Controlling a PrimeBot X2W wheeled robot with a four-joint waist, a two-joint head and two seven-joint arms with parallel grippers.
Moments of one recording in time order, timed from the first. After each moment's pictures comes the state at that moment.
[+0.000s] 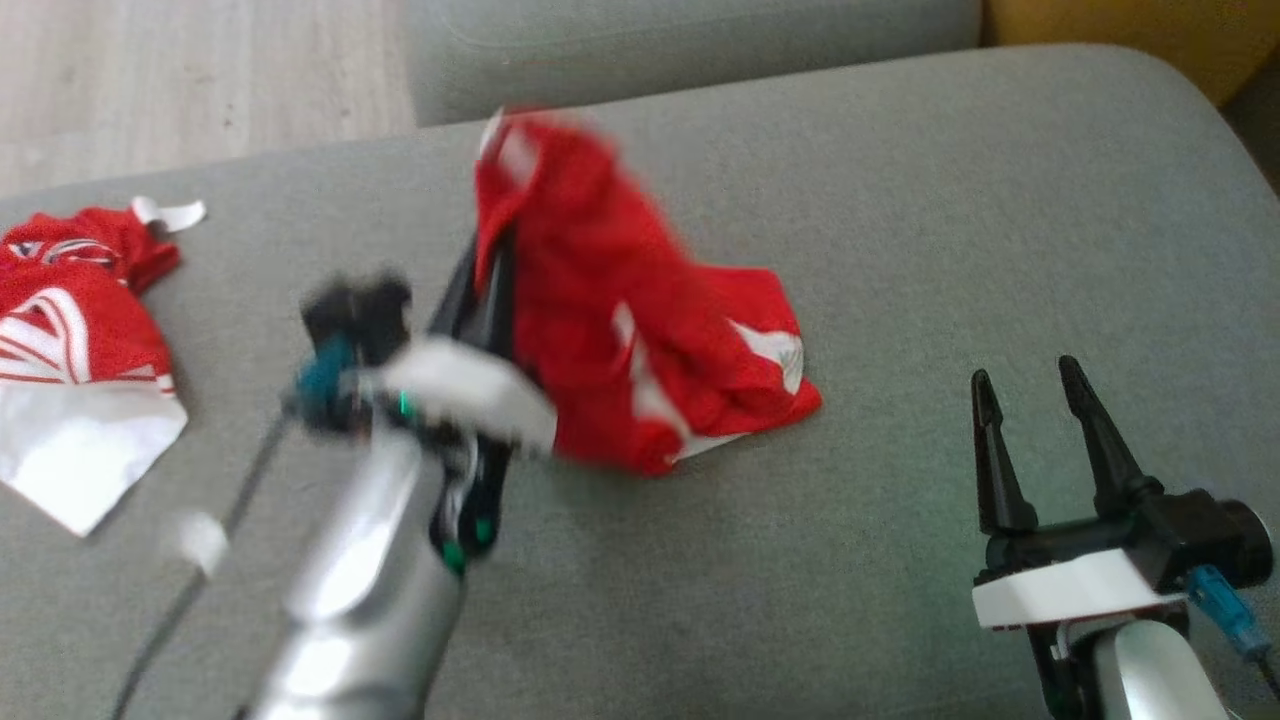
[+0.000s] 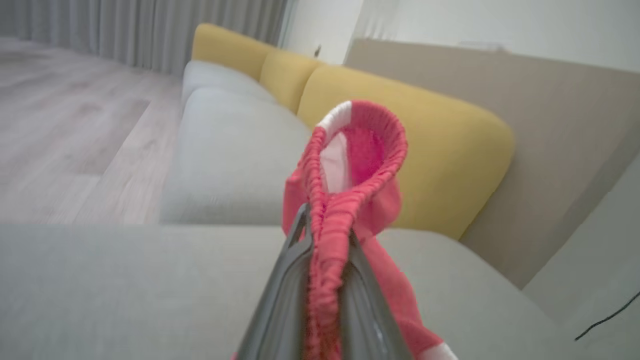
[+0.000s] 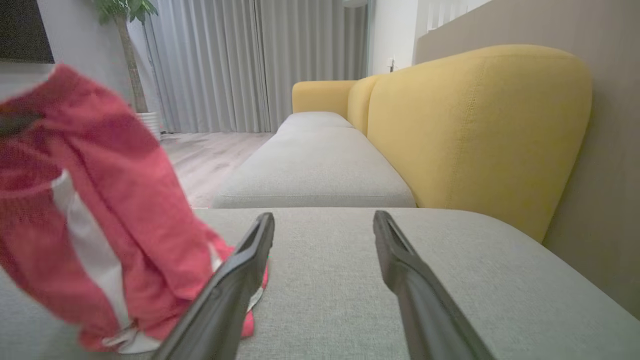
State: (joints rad) left arm -0.53 0.04 -0.42 0.49 -0.58 0.00 -0.09; right arm -0.01 -0.05 0.03 0.10 0.04 0.12 -0.25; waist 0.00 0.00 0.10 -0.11
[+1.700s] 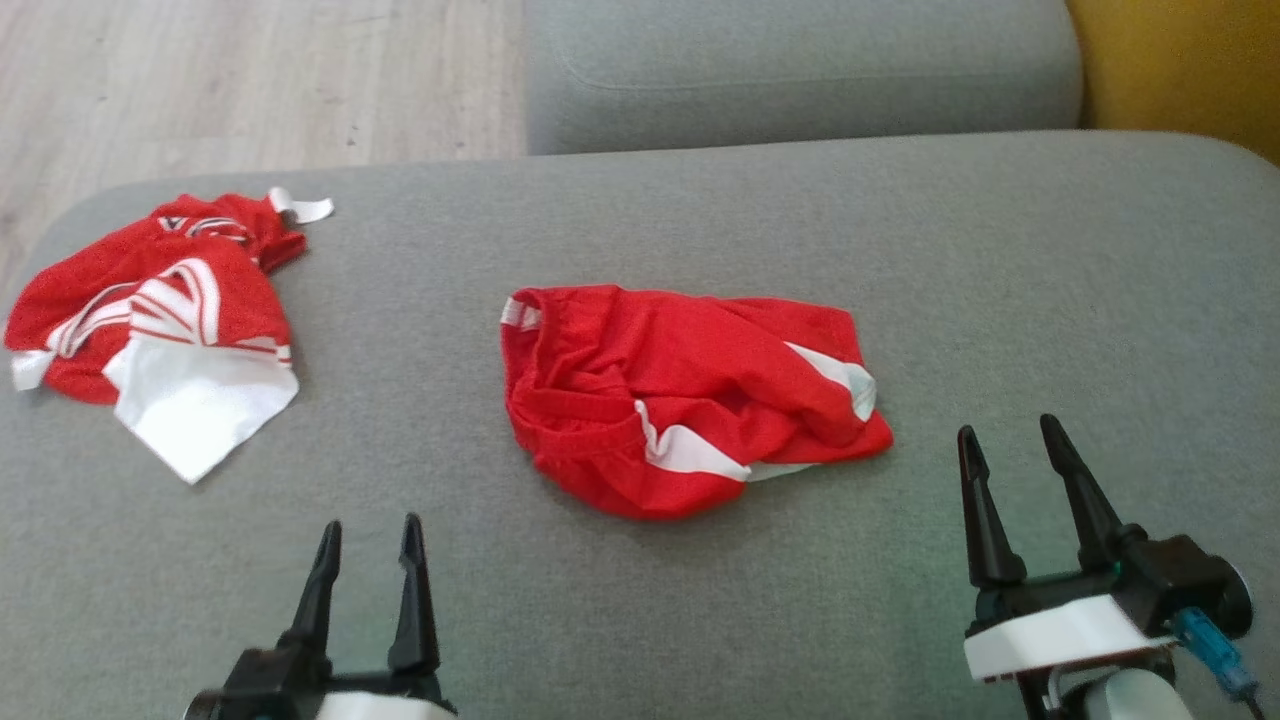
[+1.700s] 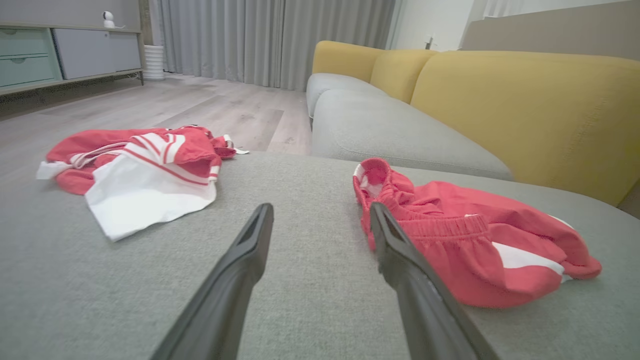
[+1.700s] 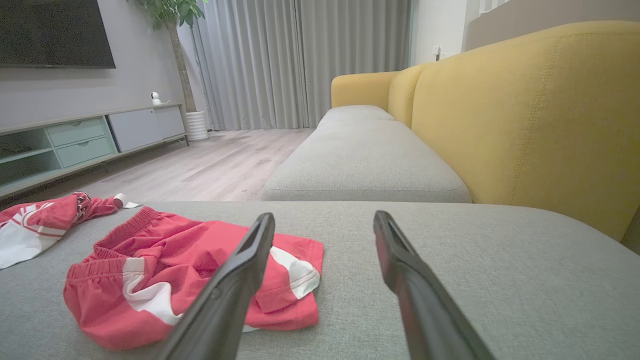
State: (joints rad) left arm 0.09 0.11 -0.24 0.17 -0.32 0.07 -0.25; right arm 0.06 -0.05 0.05 0.13 0.08 0.12 -0.25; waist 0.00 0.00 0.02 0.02
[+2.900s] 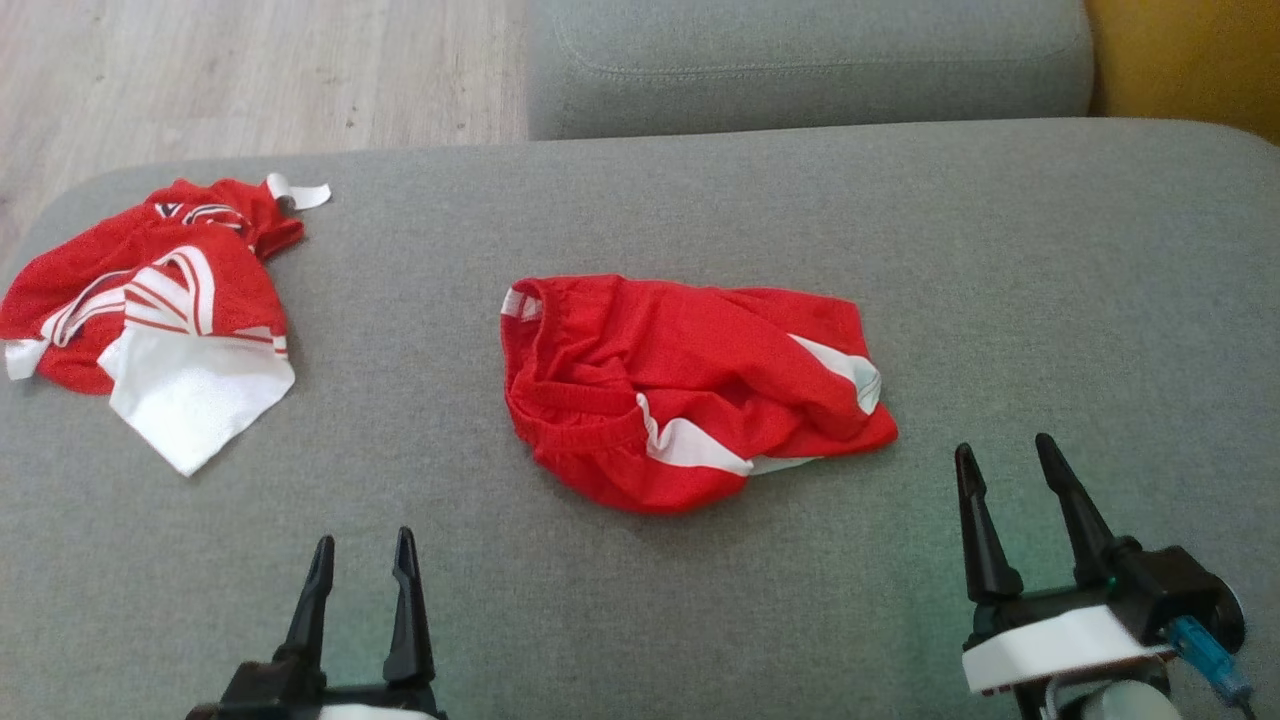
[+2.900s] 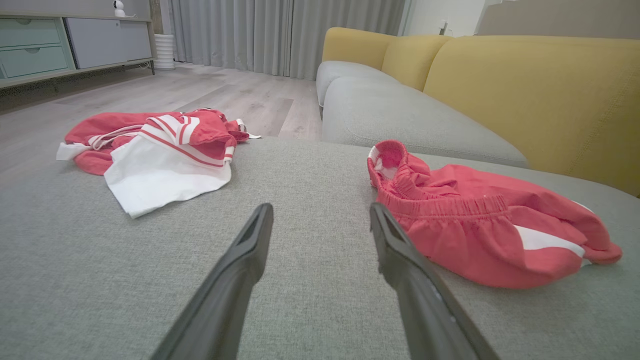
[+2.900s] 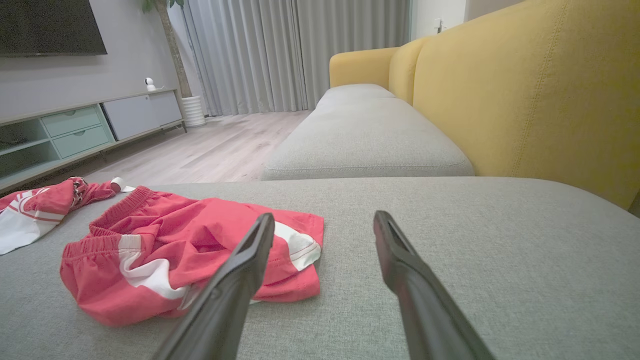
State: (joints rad) left arm 0.12 0.08 -0.19 0.17 -0.28 0.06 -0.25; right arm 0.07 -0.05 0.05 0.16 0.10 0.12 -0.25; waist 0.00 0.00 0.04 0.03
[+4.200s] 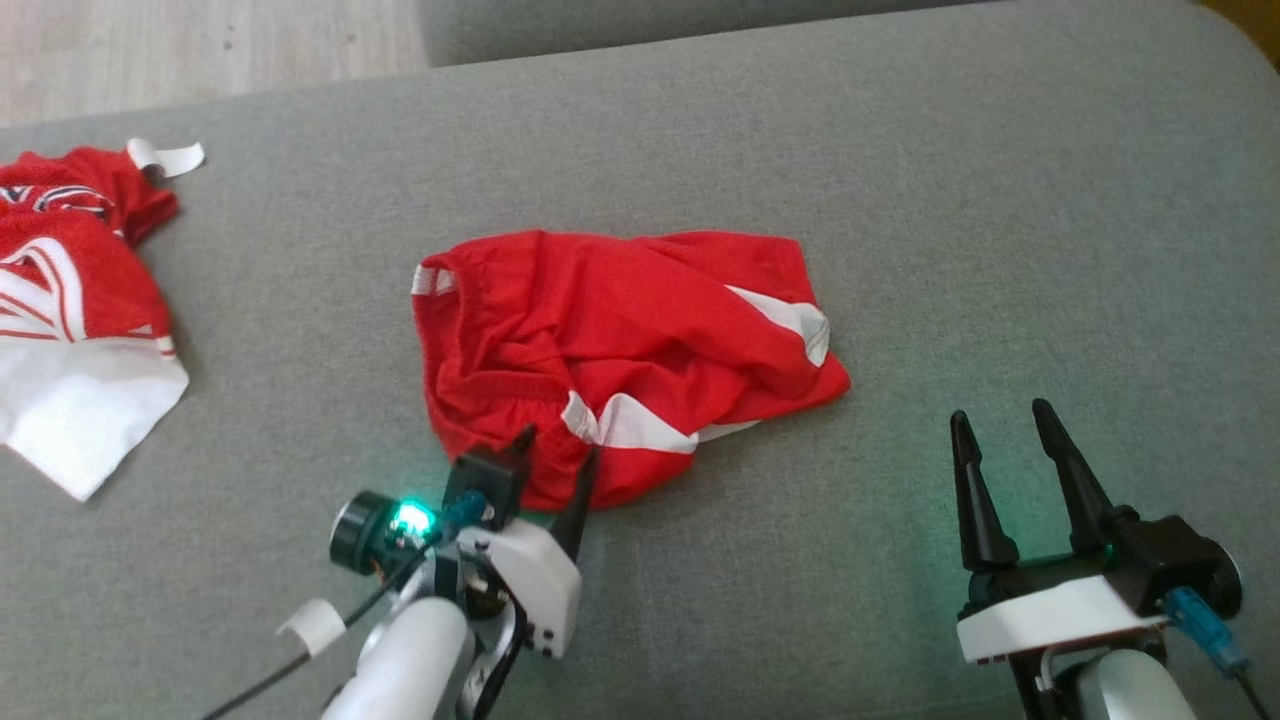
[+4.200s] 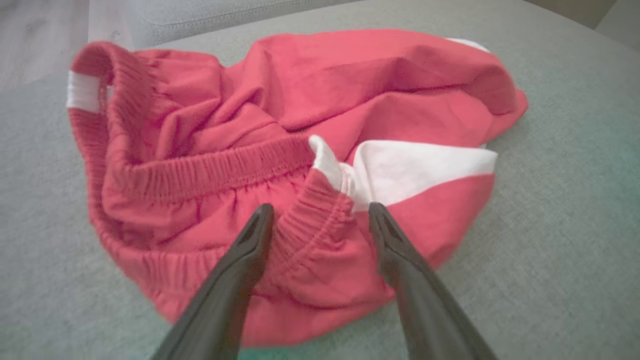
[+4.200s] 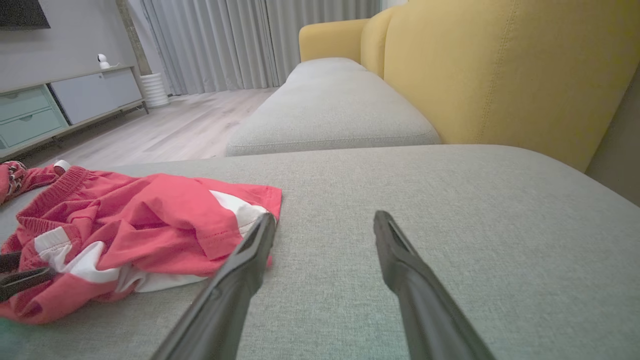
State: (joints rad) left arm -0.28 0.09 -0.49 0.40 -0.19 -0.03 0.17; right arm 0.02 -0.05 0.06 0.16 0.09 0.12 -0.25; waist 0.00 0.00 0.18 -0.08
